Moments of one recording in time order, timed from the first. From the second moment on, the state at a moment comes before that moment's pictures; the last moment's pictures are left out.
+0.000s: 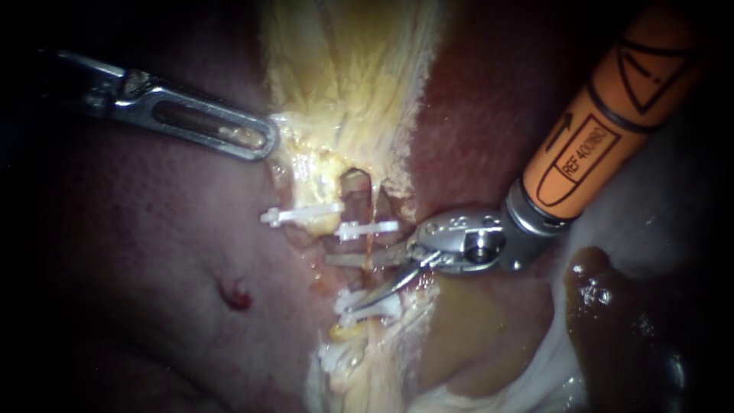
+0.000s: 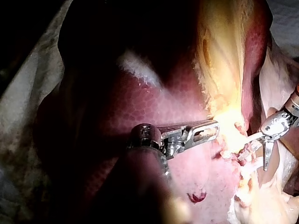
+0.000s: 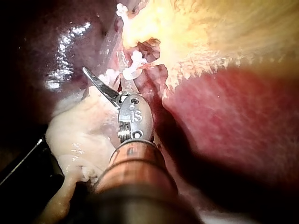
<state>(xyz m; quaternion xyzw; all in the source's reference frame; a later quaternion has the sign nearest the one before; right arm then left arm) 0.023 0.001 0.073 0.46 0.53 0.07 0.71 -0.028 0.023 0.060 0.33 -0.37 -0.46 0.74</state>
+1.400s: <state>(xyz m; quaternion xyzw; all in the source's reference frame) 0.025 0.001 0.069 0.46 0.56 0.10 0.69 -0.028 0.023 0.061 0.33 -0.37 -0.46 0.74</state>
